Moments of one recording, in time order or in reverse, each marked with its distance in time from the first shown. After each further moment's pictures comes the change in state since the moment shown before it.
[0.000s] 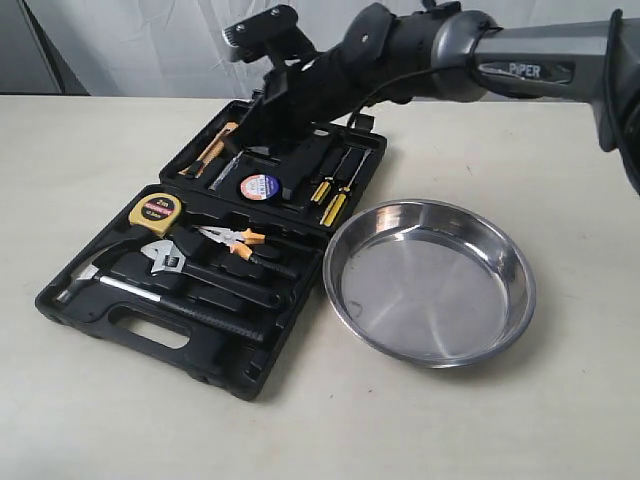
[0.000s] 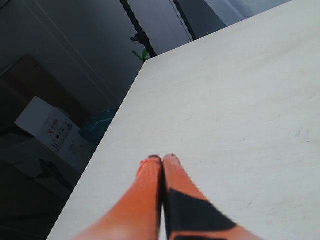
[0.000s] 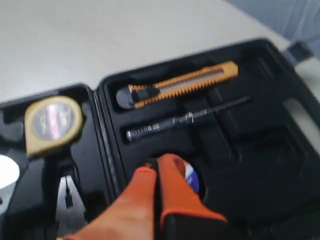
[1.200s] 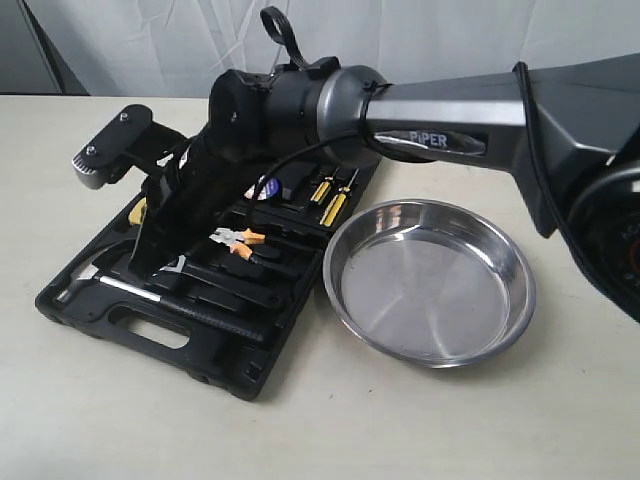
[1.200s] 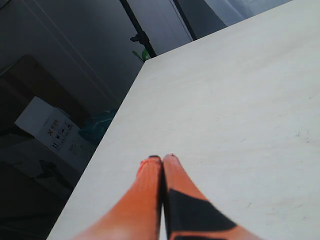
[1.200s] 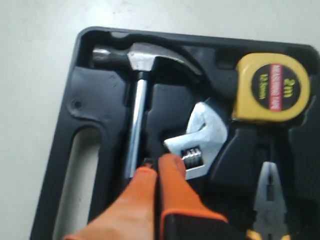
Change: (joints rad) left arm 0.000 0.000 0.000 0.000 0.000 0.000; right arm 0.286 0.000 0.000 -0.222 0.182 0.070
